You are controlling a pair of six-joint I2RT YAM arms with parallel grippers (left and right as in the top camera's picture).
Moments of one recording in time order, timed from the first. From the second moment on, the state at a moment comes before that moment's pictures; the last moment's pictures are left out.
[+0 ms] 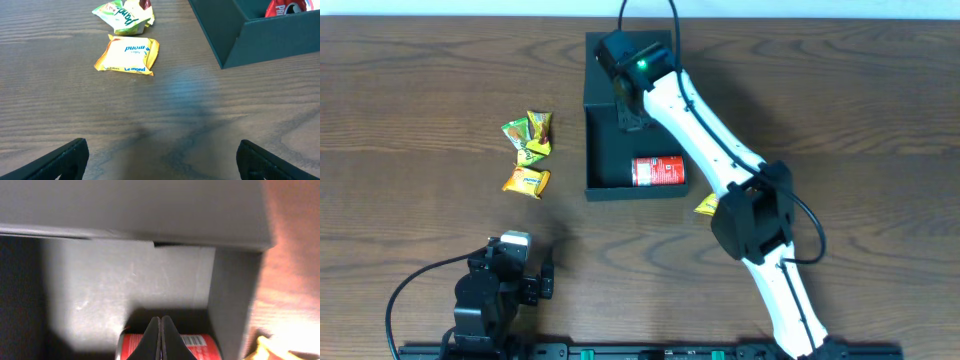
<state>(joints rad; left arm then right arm) -0.10 0.01 0.16 -0.73 0.05 0.06 0.61 2.41 2.40 -1.35 0.20 0.45</state>
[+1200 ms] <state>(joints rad) -0.10 0.01 0.16 -0.69 0.17 -0.85 0.29 1.37 1.25 -0.85 0.02 -0.03</state>
